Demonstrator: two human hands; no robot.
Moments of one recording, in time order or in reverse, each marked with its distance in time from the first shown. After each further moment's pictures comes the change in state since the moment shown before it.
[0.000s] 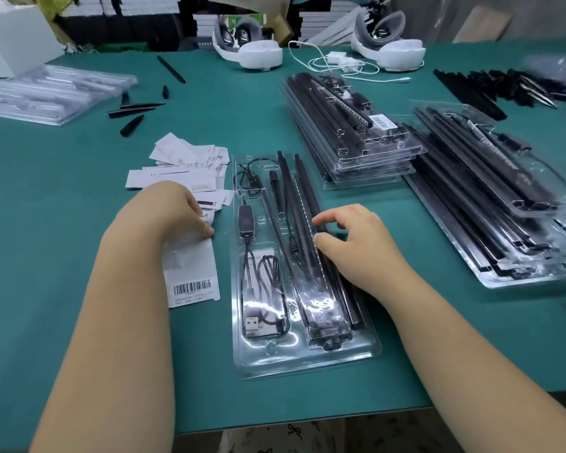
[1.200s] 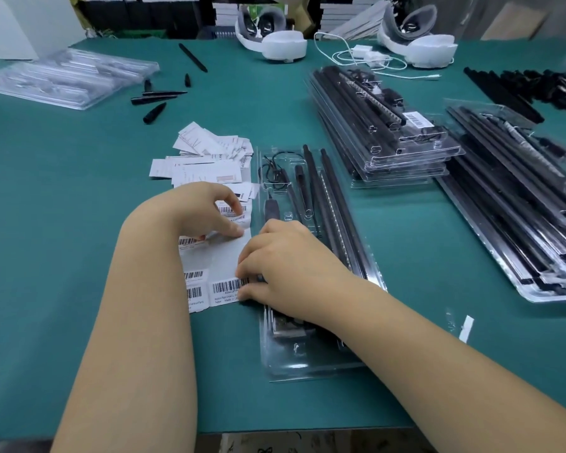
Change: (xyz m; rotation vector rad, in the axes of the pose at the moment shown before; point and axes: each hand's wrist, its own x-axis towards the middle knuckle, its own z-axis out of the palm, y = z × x) left_hand 0.026 -0.025 0.006 -0.179 -0.247 0.200; right_hand 0.002 -0.081 0.052 -0.615 -0.417 -0.579
